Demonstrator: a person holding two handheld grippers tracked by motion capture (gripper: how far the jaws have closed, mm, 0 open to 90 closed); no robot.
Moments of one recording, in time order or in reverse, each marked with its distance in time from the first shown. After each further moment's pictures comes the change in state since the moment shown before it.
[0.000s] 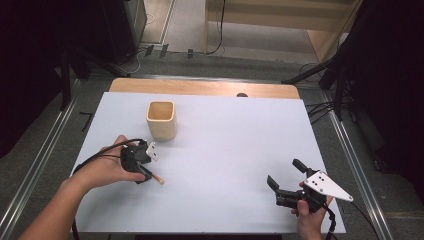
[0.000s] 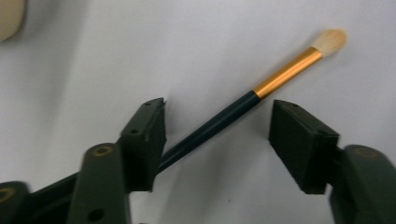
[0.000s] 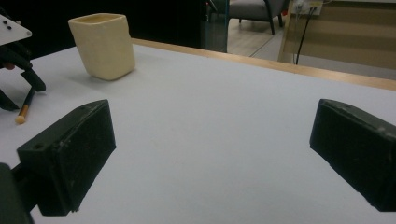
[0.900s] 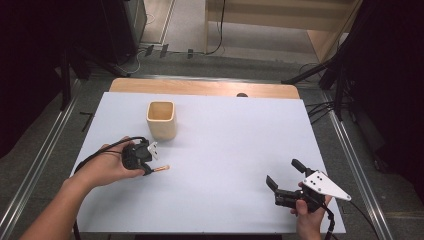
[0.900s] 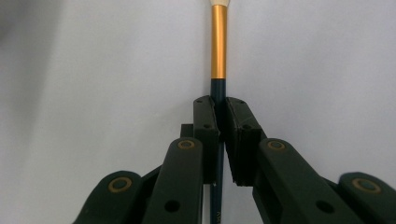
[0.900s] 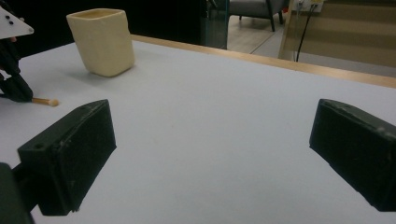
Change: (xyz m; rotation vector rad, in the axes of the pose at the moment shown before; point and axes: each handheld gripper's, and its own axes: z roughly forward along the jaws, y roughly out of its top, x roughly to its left) left arm 0.008 0.005 -0.001 0.031 -0.095 0.026; right arm 0.001 -0.001 0.002 0.013 -0.002 -0.004
